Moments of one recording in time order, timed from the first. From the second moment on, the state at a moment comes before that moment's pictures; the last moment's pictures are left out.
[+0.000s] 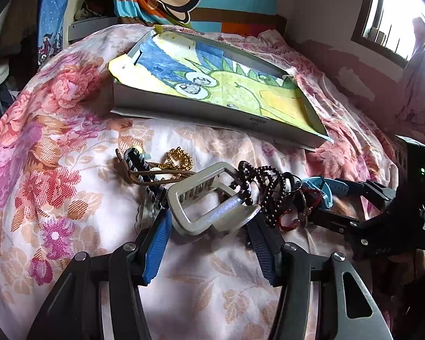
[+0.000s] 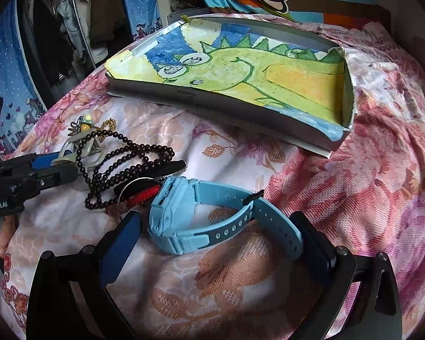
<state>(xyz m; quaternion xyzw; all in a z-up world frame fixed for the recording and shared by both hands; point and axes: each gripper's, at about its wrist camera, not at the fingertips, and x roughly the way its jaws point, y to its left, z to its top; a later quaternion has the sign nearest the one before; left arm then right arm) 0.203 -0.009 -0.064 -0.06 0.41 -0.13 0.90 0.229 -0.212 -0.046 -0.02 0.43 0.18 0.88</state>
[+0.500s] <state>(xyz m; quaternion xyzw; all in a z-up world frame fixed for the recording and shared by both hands) 0.201 -0.002 -0.061 -0.08 0.39 -0.12 0.91 0.222 -0.216 -0.045 -0.01 0.43 0.19 0.88</state>
